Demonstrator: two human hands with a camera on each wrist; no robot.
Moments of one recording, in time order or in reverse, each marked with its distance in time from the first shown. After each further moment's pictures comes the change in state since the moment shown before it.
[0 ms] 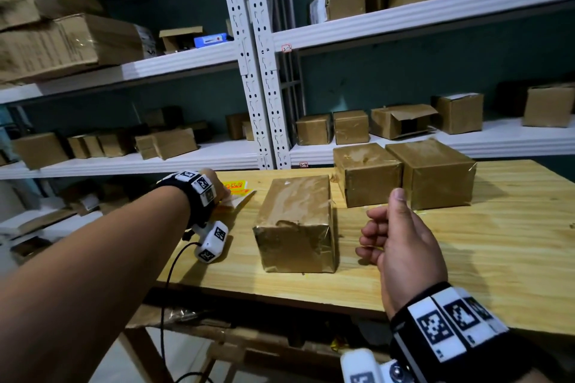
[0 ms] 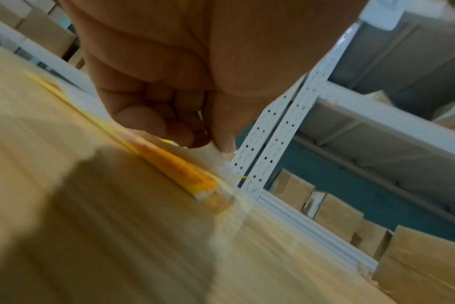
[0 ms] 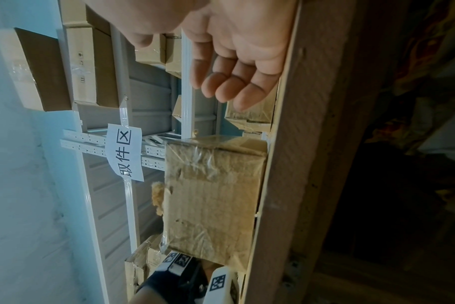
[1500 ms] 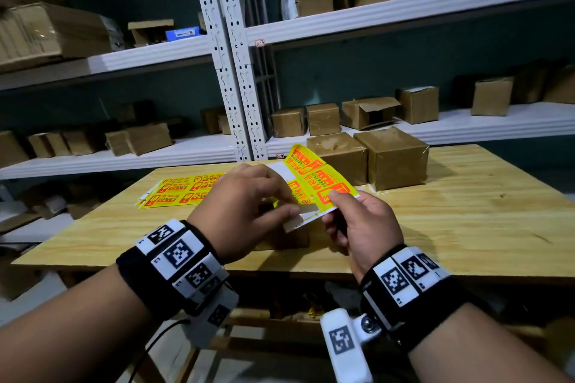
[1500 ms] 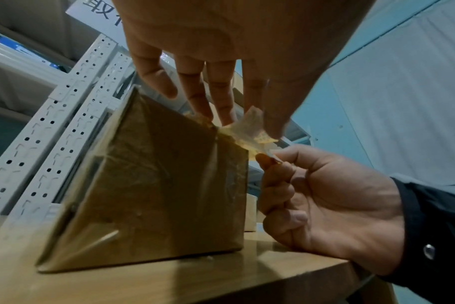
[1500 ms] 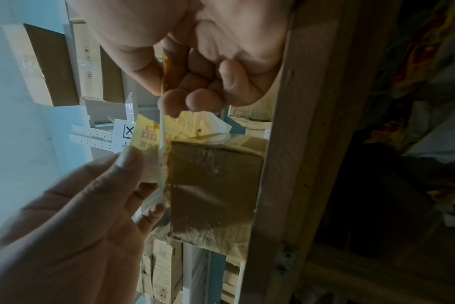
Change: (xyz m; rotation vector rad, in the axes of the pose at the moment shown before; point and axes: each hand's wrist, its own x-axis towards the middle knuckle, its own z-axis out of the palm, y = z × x) left_hand -0.217 0.062 0.006 -0.343 0.396 0.973; right_hand -0.015 -0.020 -0.001 -0.052 -0.119 0.081
